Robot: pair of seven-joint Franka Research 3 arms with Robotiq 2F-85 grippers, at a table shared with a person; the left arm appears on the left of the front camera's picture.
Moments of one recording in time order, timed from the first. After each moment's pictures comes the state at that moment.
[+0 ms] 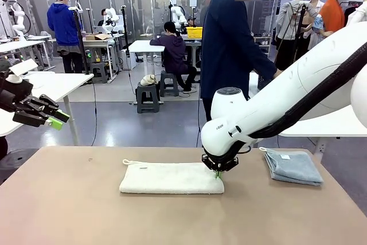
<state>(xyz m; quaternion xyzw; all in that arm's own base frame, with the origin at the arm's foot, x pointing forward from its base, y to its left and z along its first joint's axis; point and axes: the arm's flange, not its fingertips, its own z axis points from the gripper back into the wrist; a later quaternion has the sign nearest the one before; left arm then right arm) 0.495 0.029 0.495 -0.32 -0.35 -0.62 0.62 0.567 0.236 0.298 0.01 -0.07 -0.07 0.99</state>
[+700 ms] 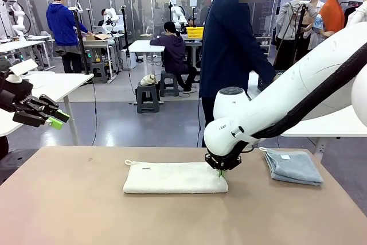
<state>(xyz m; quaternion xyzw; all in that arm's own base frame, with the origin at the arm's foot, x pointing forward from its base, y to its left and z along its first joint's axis) 0.495 0.029 0.495 -0.32 -0.35 -0.62 0.62 0.571 0.224 0.301 0.01 -0.08 -0.06 0.99</state>
